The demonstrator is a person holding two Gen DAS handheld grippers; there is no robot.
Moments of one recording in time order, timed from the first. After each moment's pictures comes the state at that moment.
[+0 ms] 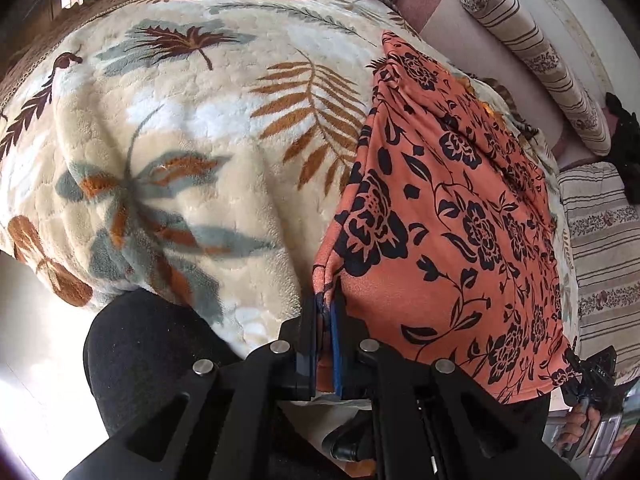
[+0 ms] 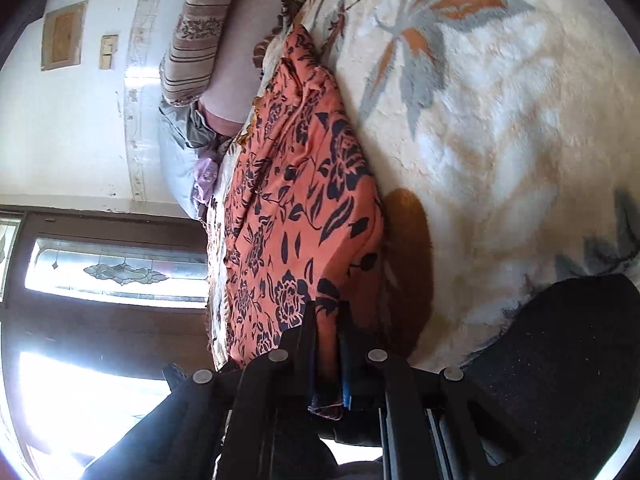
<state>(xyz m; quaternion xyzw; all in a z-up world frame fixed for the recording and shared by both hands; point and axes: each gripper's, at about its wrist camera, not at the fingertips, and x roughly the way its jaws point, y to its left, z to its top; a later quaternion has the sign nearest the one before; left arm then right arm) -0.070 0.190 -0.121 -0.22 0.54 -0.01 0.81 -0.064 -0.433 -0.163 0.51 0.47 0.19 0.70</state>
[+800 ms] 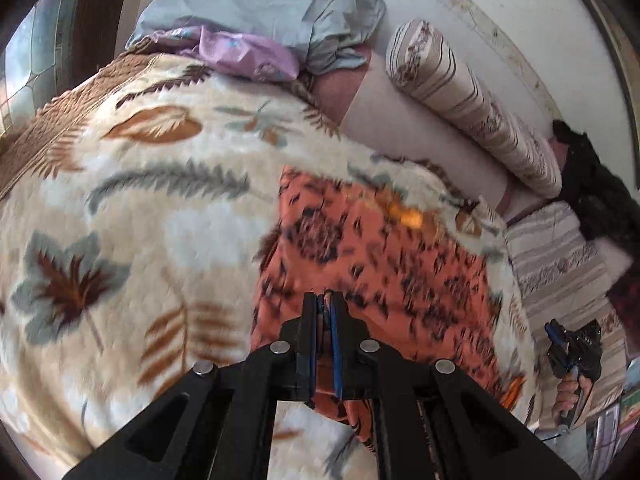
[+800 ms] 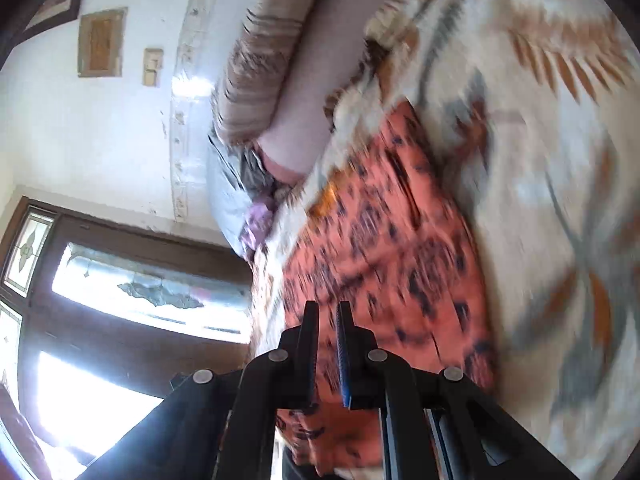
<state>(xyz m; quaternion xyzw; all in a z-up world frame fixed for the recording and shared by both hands) 0.114 0.178 -0.003 -0.22 0.42 -0.08 0.87 0.143 -0.469 -0.062 0.51 0.34 0.22 0.76</state>
